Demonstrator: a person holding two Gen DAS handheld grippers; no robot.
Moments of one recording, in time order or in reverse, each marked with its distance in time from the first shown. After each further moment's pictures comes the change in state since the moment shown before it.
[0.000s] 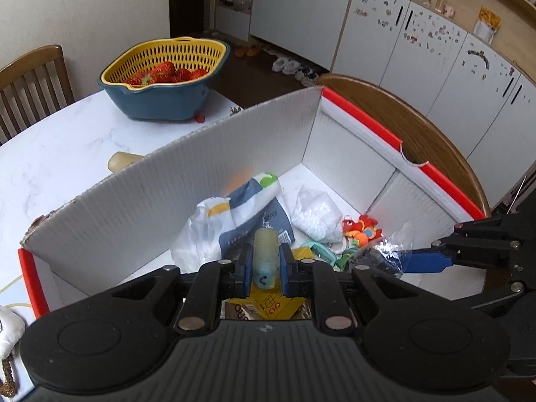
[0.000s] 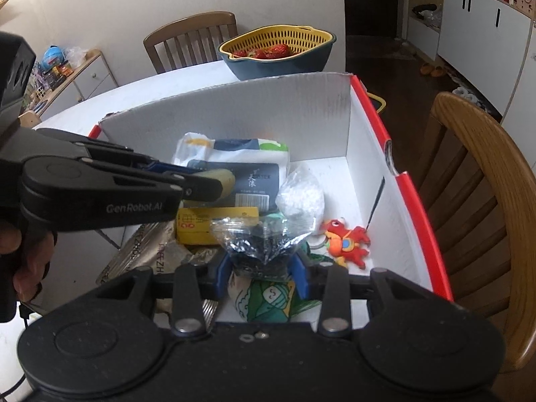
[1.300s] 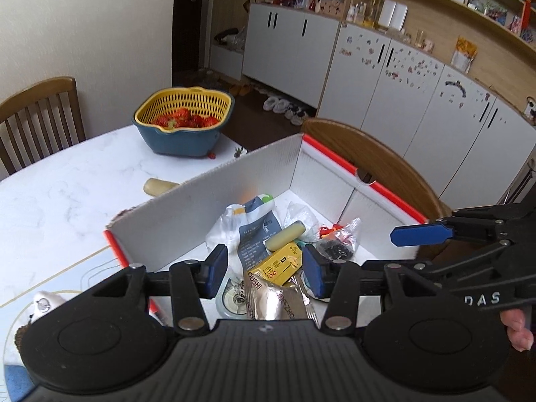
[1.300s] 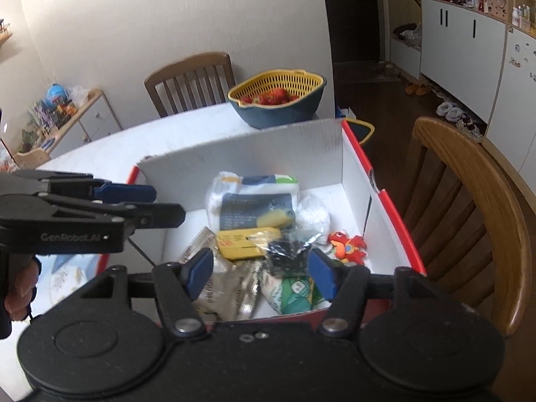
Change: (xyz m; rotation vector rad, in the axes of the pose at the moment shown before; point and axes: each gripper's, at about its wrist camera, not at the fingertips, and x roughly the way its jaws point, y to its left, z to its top) left arm -0.109 0.013 -0.031 0.008 -0.163 -0.040; right arm -0.065 0.029 -0.009 0.072 -0.141 -0.010
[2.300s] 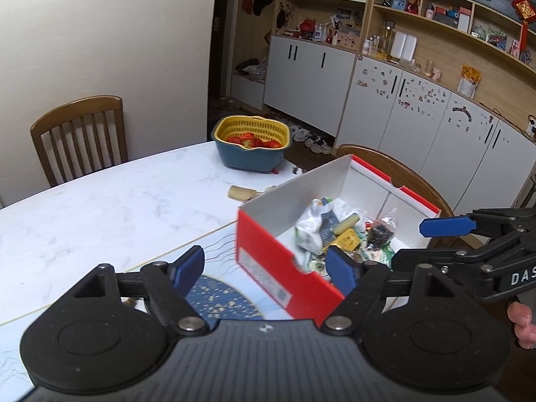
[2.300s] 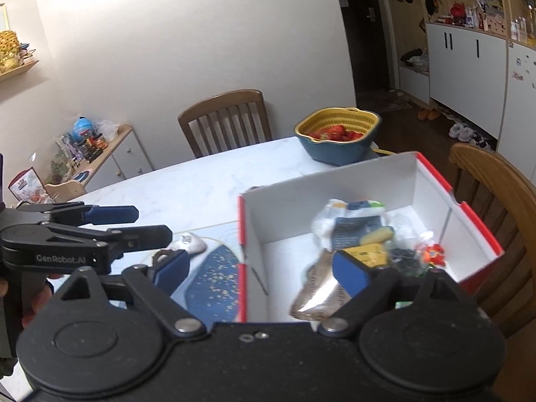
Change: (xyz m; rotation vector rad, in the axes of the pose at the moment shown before) left arm -0.116 0.097 -0.046 -0.018 -0.108 0.051; right arm -0.031 0.126 -0.010 0.035 -0.140 0.045
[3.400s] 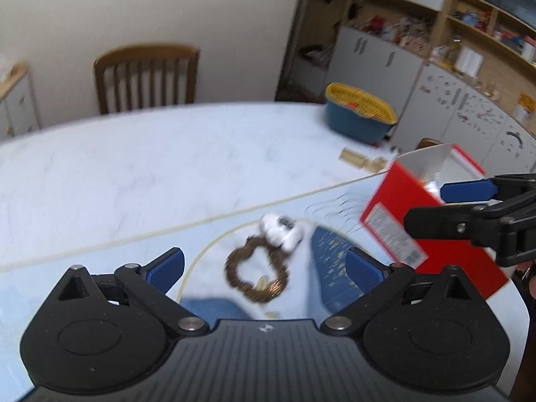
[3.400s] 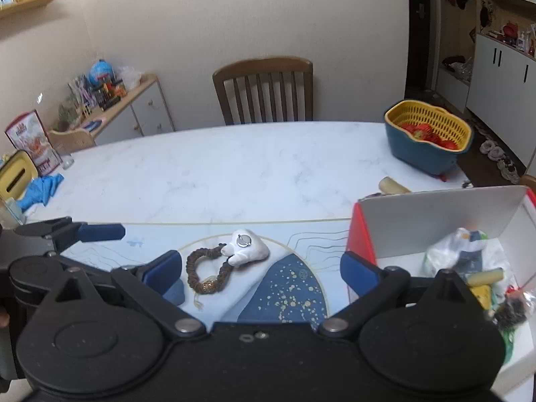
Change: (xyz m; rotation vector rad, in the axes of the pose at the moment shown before) left arm 0.027 0.149 -0.073 -0.212 0.073 0.114; right arm 0.126 0.116 0.017 -0.165 0.127 0.002
